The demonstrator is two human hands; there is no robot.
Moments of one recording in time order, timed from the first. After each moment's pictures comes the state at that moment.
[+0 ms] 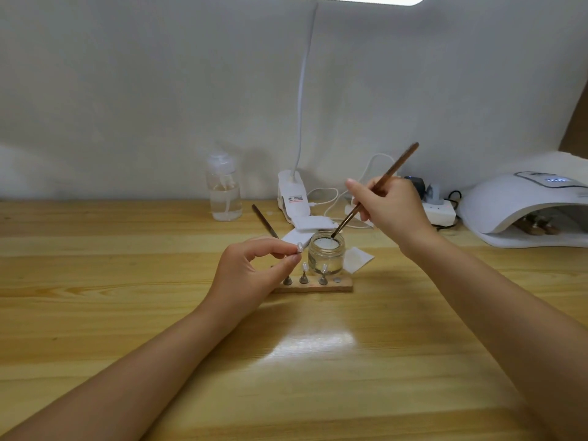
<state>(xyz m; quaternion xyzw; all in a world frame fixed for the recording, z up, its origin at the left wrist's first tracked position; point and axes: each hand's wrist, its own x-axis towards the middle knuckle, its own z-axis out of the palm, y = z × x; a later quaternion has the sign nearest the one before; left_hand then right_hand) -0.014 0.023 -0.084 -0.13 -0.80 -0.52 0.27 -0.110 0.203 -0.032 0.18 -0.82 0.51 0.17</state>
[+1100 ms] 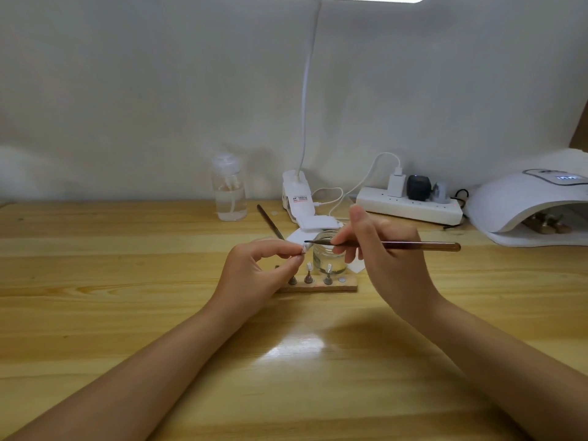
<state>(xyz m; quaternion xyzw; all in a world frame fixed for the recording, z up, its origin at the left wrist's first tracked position) -0.015 0.025 -0.085 -0.11 -0.79 -0.54 0.26 -0.046 0.188 -0.062 0.31 -0.68 0.64 0.18</state>
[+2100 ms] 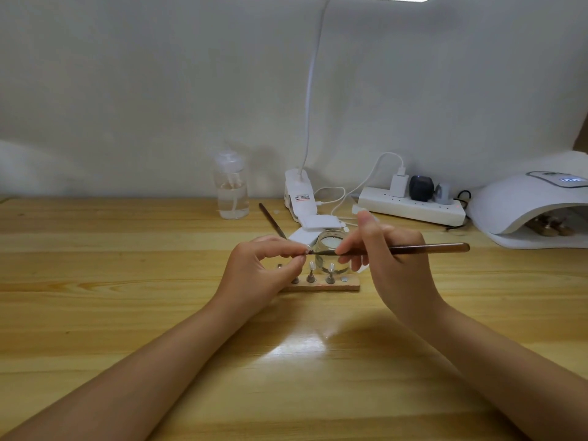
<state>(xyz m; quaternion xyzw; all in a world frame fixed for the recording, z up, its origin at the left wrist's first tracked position) -0.016 0.024 -0.086 -0.11 -0.80 -0.52 0.27 -0.044 0.188 -0.066 0.31 -0.67 0.64 0.20</state>
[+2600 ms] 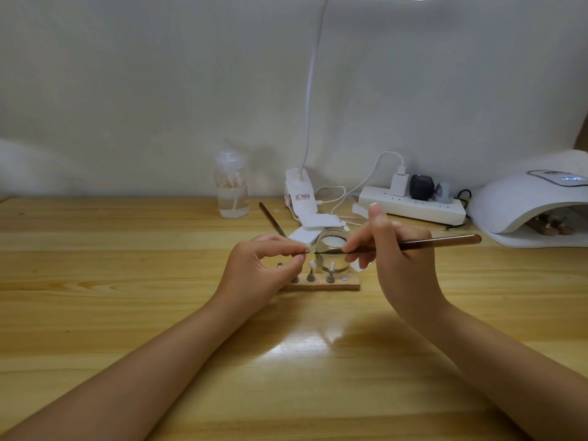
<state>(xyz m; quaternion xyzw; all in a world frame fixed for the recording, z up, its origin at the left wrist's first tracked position) -0.014 0.027 -0.084 -0.11 -0.79 -0.54 0.26 -0.043 0.188 -0.064 0.27 -0.66 0.67 0.20</state>
